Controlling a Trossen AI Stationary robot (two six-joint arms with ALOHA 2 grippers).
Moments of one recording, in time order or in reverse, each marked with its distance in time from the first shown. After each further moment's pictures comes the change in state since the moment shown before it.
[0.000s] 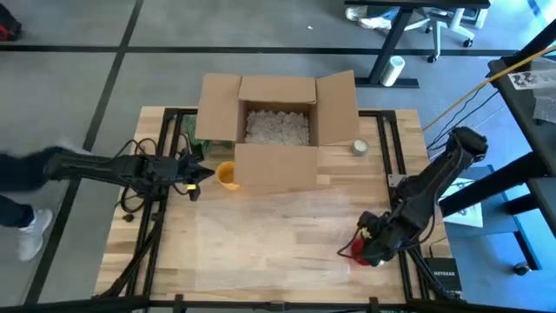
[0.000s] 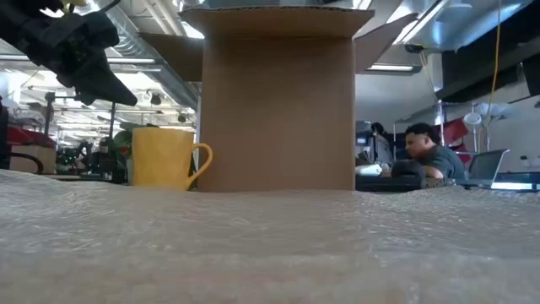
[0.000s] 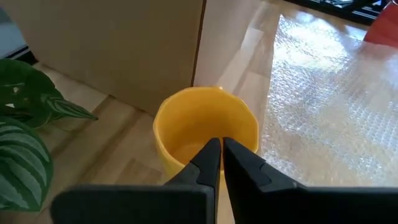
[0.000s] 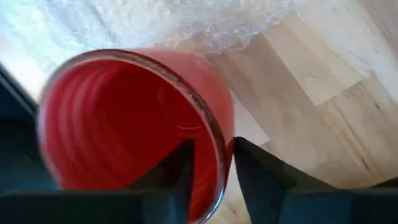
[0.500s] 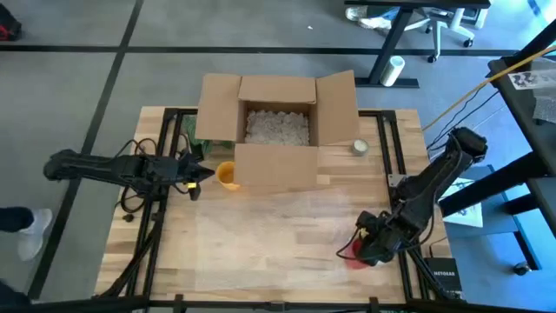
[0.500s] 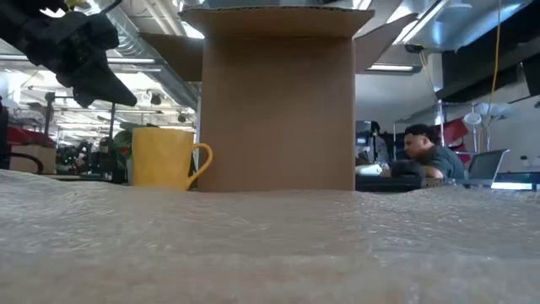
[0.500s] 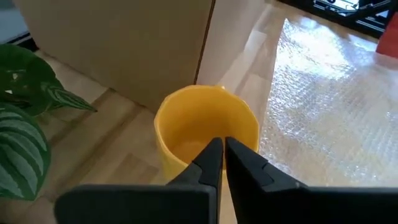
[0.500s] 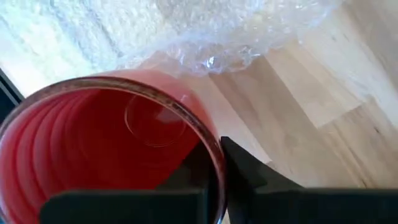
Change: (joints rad) left arm 0.000 0.000 0.000 -0.002 0.000 -0.059; right arm 0.000 -0.003 0.011 -0.001 0.068 -0.022
